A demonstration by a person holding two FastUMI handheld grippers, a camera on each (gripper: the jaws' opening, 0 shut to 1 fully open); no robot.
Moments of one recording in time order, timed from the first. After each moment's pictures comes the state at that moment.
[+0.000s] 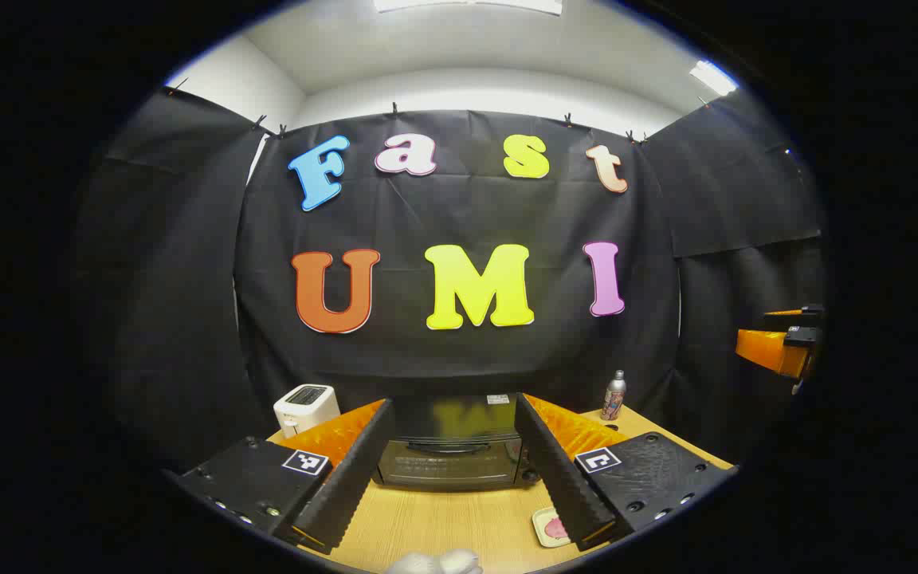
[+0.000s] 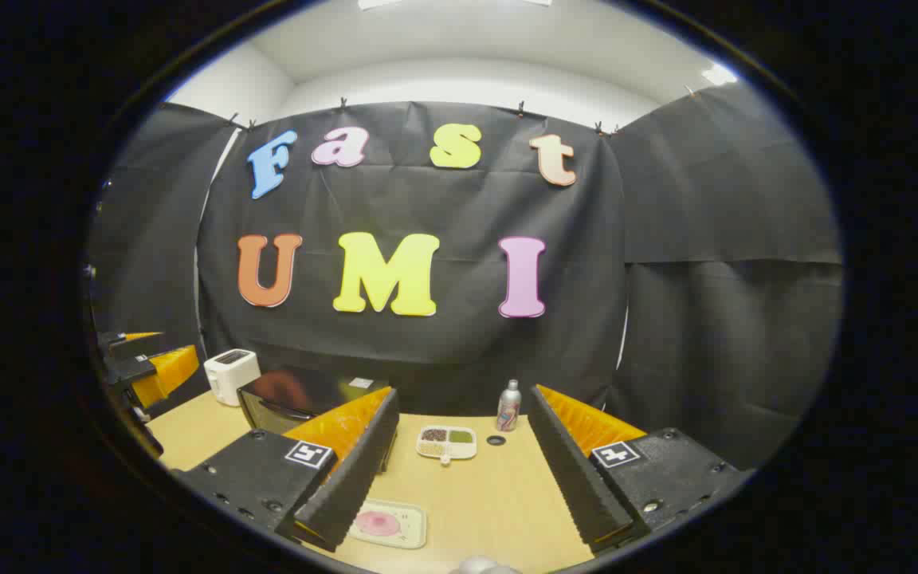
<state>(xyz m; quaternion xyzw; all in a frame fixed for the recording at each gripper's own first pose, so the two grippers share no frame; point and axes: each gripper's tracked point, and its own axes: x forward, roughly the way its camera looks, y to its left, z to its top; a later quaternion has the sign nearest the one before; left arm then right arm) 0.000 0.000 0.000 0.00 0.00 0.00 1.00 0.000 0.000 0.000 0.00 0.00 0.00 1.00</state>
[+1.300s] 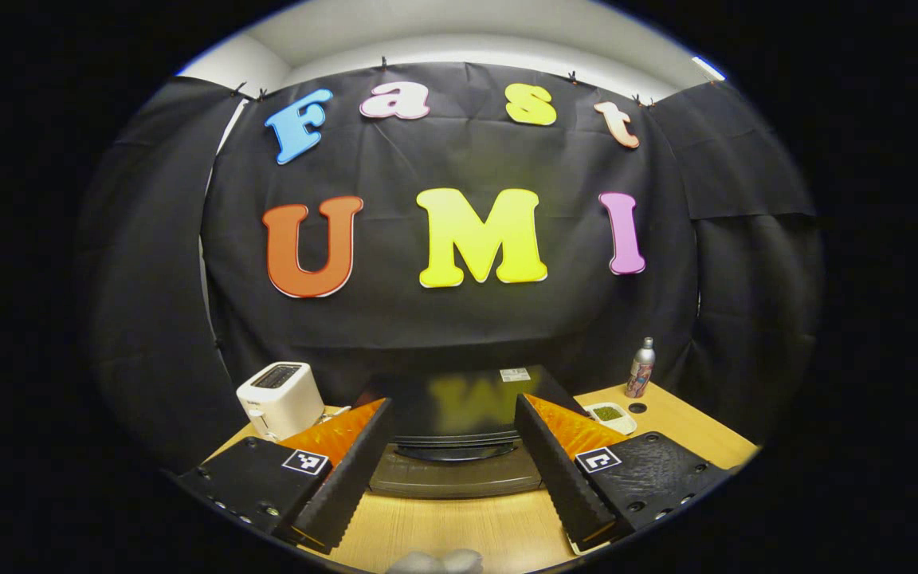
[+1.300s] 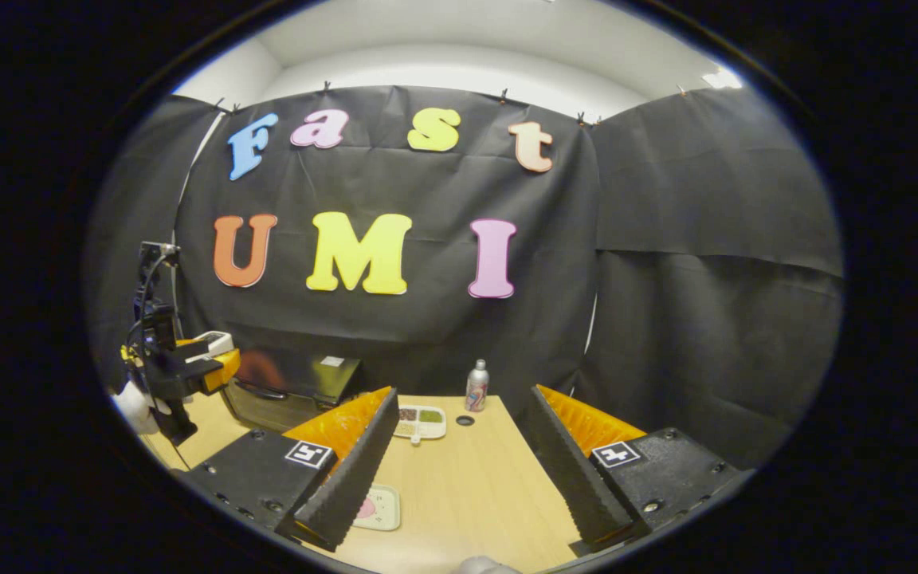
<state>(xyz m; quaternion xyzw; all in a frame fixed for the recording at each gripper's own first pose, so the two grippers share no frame) 0.140 0.010 -0.096 0.00 0.08 -0.01 1.00 -0.024 -0.041 -0.015 -0.01 0.05 -0.06 1.00</state>
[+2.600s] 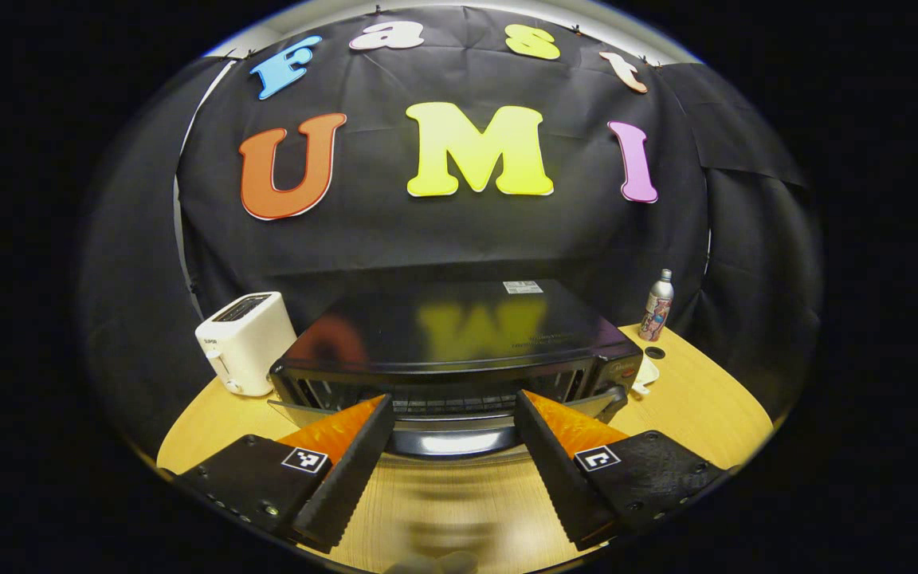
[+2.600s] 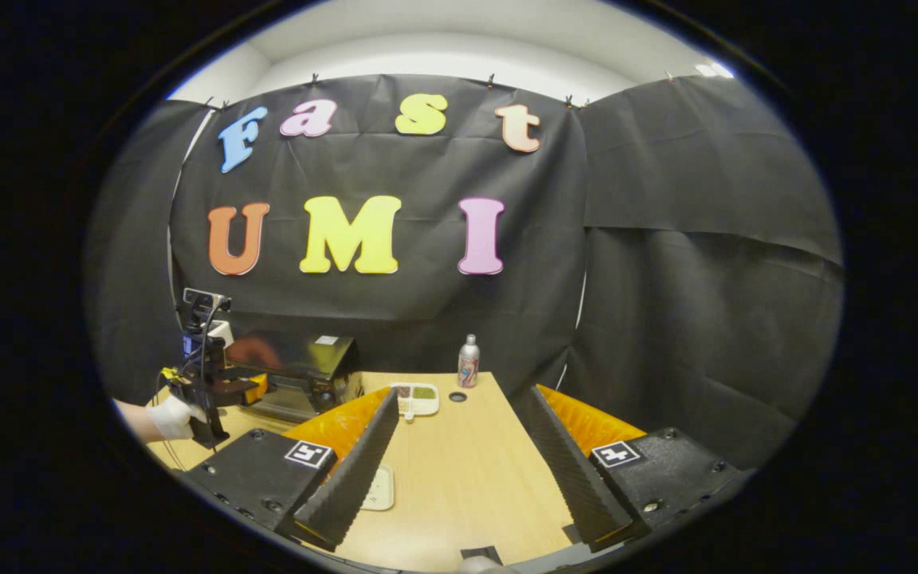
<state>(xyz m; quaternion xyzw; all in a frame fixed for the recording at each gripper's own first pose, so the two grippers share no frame) 0.155 0.004 -0.205 0.00 0.18 -0.02 0.98 -0.050 -0.049 -0.041 0.01 0.08 -0.06 0.99</state>
